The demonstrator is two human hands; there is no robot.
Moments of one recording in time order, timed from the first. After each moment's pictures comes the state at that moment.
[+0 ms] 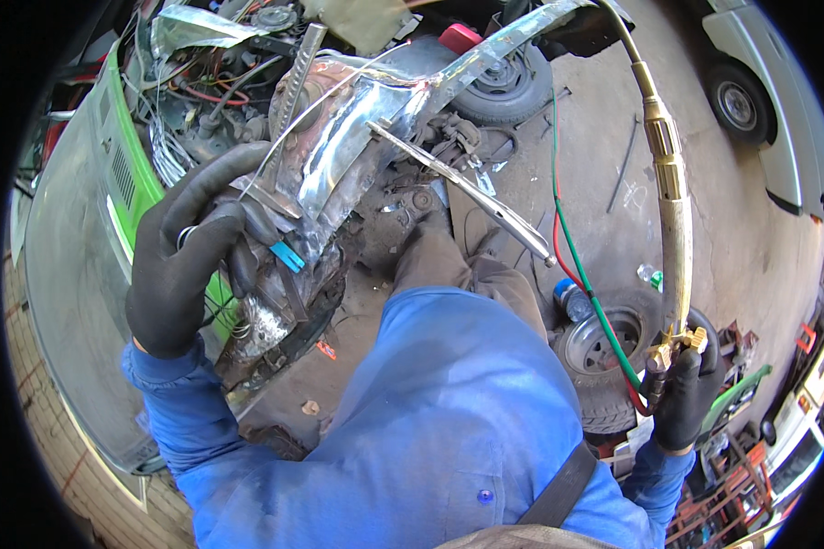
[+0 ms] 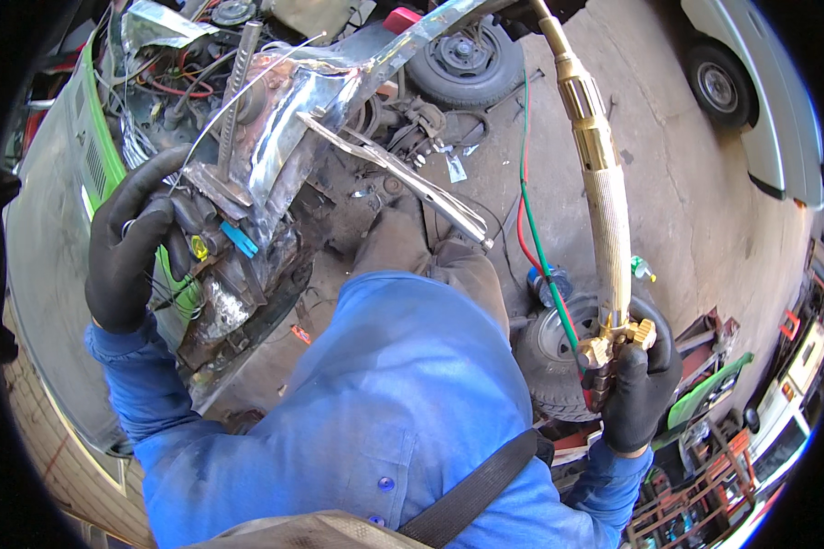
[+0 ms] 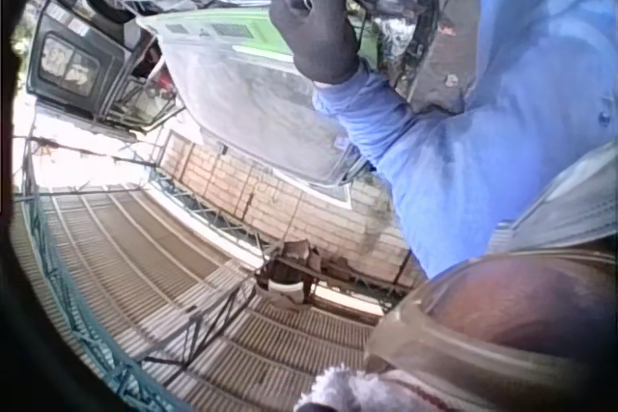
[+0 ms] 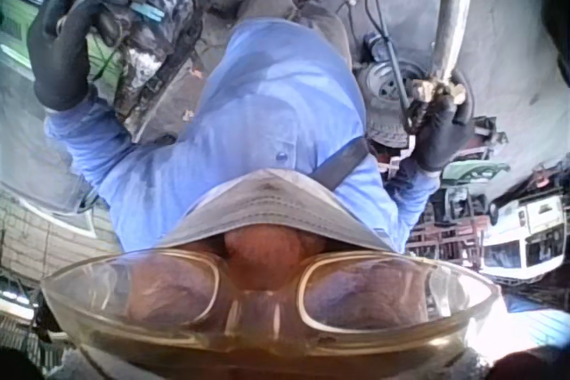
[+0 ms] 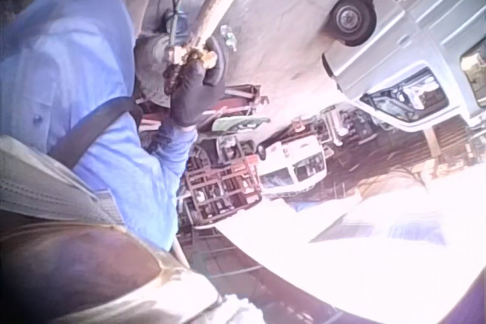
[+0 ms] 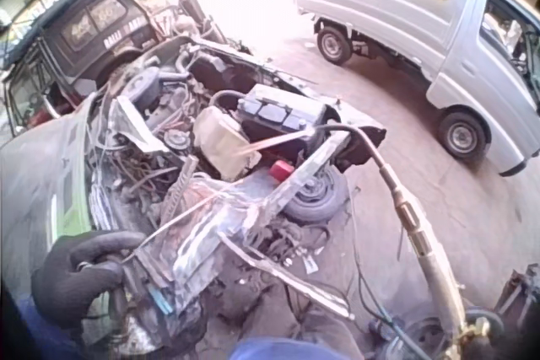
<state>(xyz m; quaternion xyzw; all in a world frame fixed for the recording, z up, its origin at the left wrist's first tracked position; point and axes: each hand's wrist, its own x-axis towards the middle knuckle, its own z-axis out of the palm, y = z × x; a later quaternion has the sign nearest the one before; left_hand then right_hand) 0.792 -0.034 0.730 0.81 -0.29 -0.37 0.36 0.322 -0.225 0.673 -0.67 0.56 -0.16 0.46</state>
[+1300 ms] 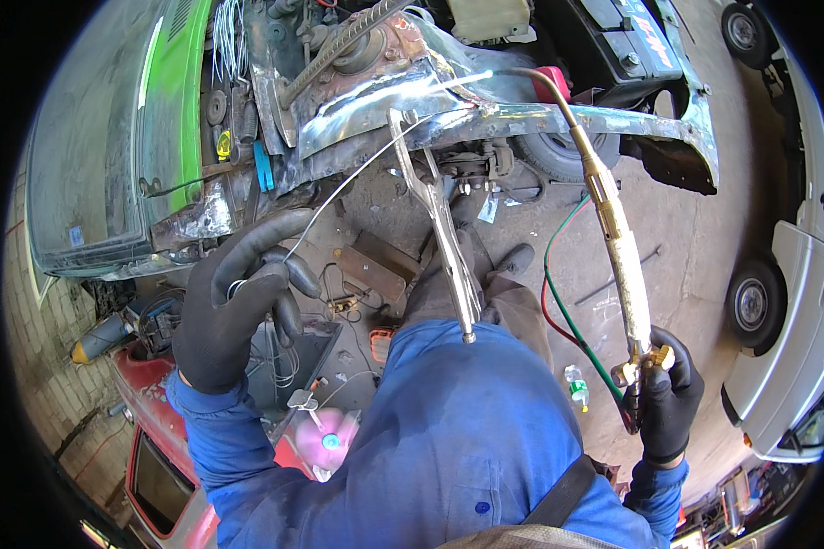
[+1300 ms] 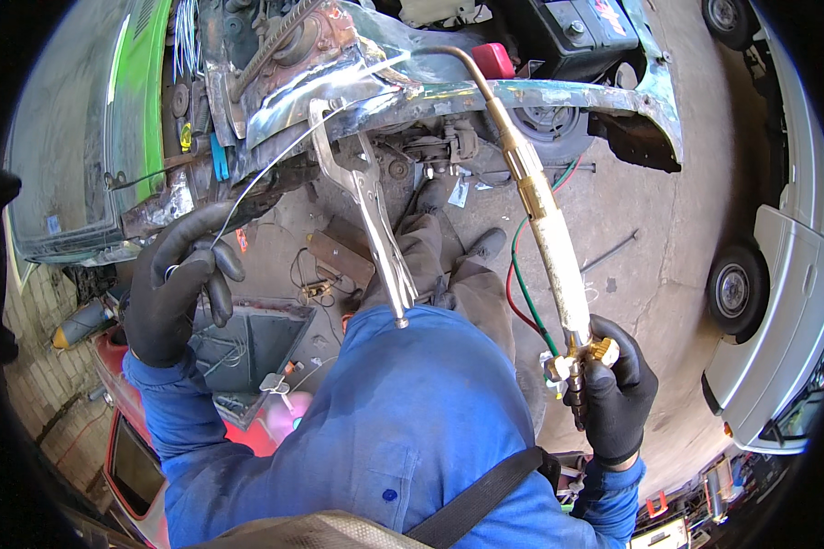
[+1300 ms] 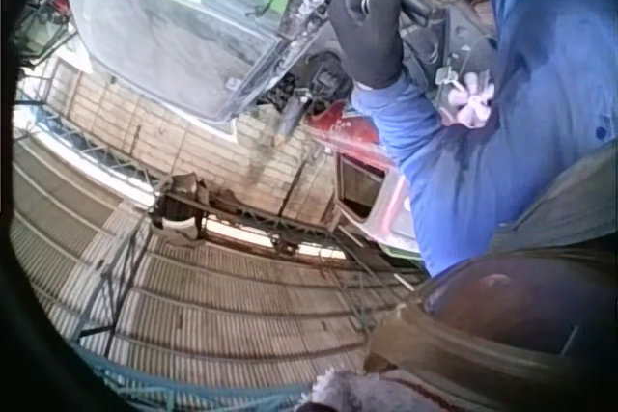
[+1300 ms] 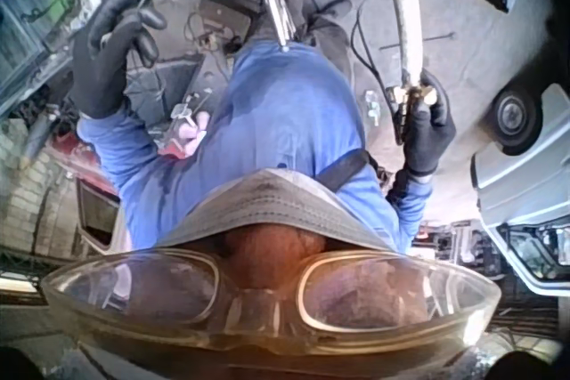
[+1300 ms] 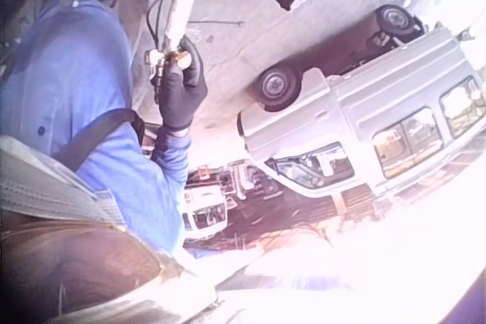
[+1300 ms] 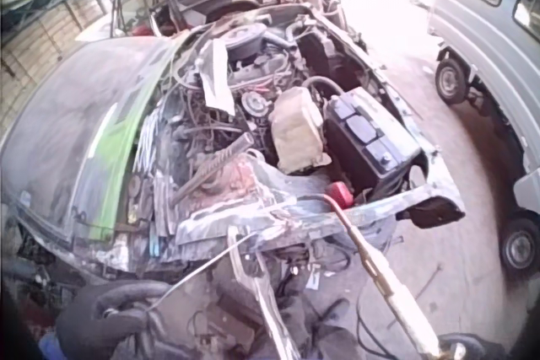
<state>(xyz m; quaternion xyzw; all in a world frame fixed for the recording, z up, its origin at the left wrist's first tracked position) 0.636 -0.060 0.696 0.81 0.08 -0.31 0.49 0.408 -0.462 0.626 -0.73 0.32 0.10 0.60</state>
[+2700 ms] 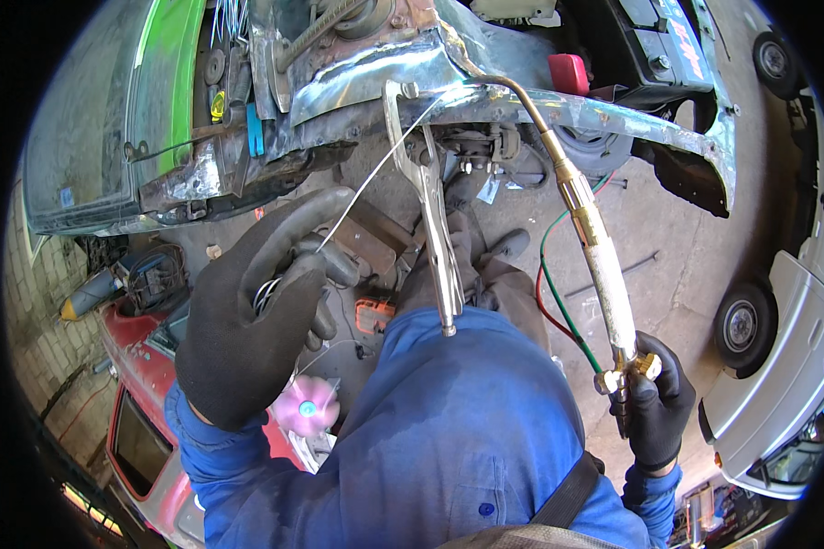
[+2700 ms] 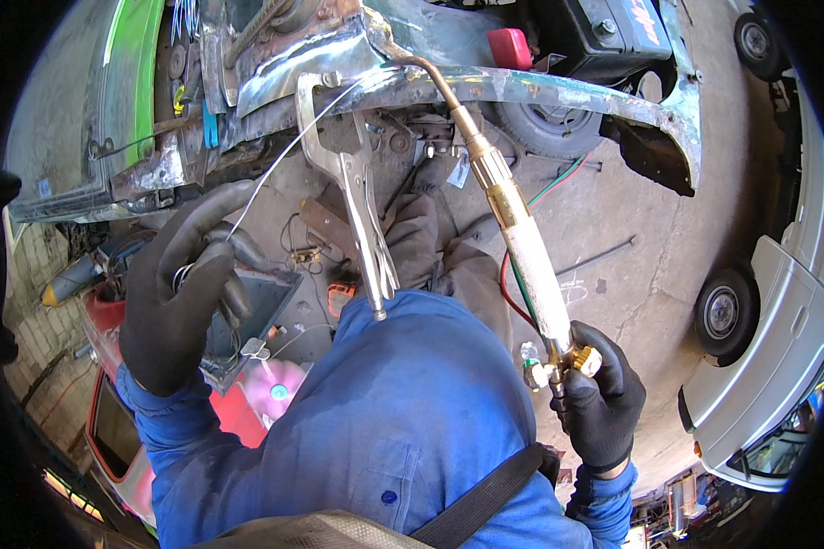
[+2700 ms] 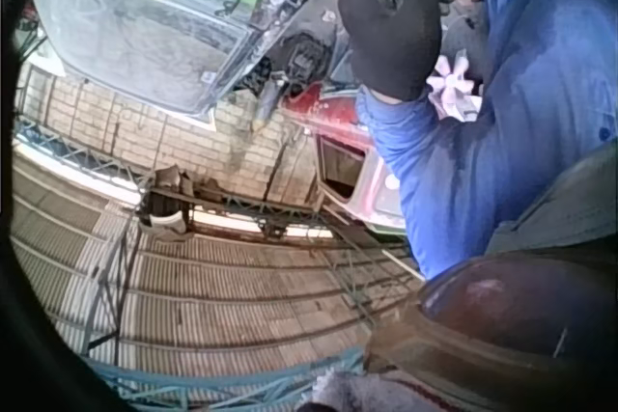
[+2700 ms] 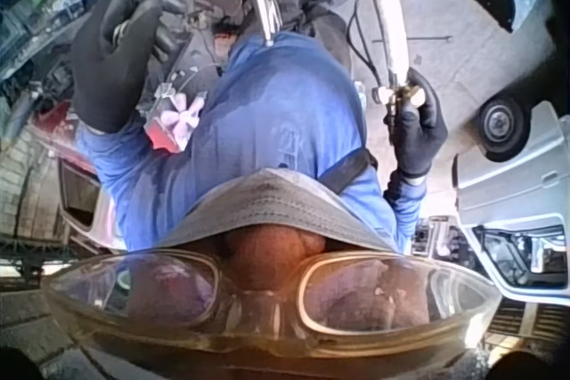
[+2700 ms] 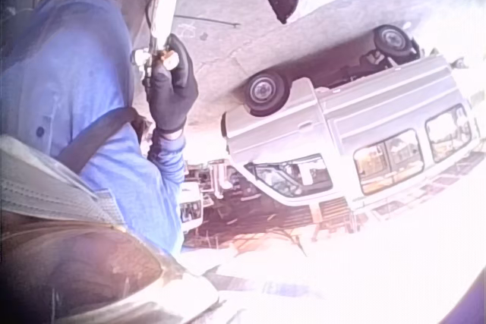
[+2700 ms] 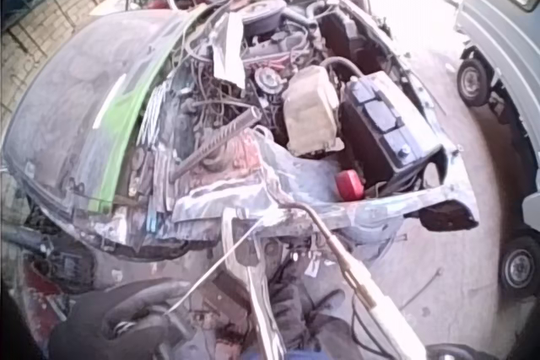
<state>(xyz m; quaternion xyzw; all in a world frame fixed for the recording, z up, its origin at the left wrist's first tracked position) 0.615 -0.136 0.708 0.86 0.11 -0.27 0.41 0.424 -0.489 0.622 -0.77 0.24 0.16 0.57</state>
